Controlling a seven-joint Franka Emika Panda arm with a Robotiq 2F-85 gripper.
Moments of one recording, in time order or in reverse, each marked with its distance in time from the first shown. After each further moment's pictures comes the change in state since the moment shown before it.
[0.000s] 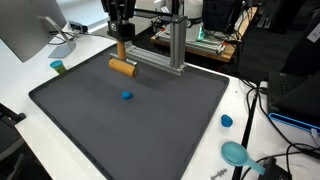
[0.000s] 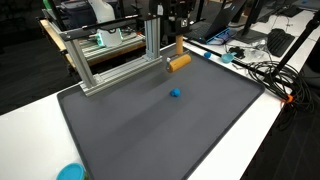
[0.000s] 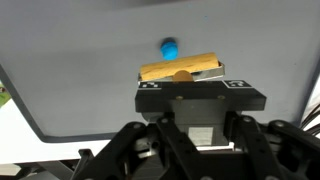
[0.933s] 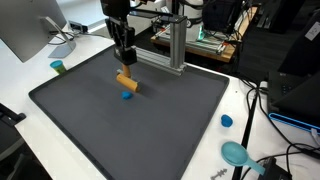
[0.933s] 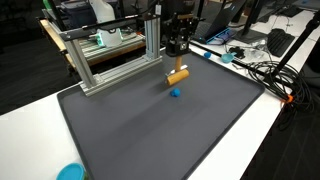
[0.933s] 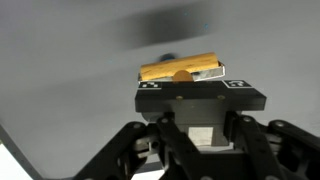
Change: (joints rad) arm 0.036 0.164 -0.036 0.042 0.001 0.032 0.136
